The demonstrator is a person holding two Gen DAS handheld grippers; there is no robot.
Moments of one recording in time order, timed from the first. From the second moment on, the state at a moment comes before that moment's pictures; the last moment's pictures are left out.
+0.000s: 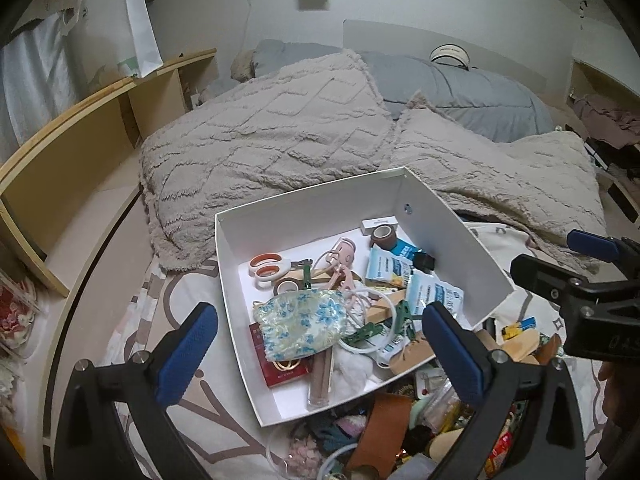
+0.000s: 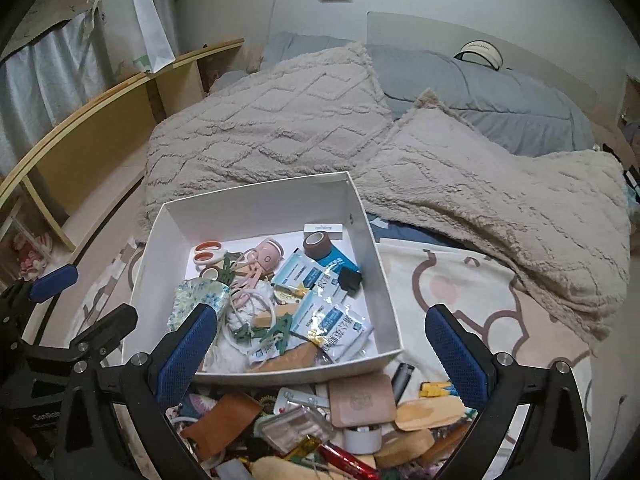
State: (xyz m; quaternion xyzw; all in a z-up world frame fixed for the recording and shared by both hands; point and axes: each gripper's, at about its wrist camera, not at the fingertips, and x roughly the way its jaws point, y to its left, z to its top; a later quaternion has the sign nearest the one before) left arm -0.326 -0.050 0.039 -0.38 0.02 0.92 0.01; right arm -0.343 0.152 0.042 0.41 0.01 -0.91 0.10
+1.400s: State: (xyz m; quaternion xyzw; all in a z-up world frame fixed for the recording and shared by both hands) left arm -0.131 -0.053 0.078 -0.28 0.03 0.95 0.09; right arm -0.128 0.214 0.063 0.31 0.05 -0.94 0.14
